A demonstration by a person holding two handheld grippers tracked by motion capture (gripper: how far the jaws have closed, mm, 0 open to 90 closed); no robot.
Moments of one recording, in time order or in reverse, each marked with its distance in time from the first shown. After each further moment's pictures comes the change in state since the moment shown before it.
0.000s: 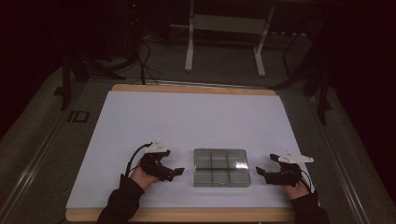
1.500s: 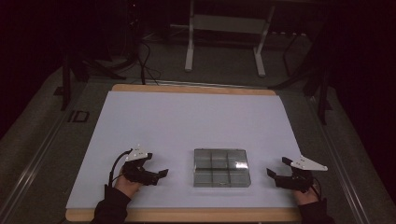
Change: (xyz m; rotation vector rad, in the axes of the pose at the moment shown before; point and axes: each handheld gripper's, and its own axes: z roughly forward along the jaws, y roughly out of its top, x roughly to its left) left arm 0.014 -0.038 -0.036 -0.064 0.123 -0.048; right arm -0.013 -0.023 -0.024 -0.044 -0.094 0.041
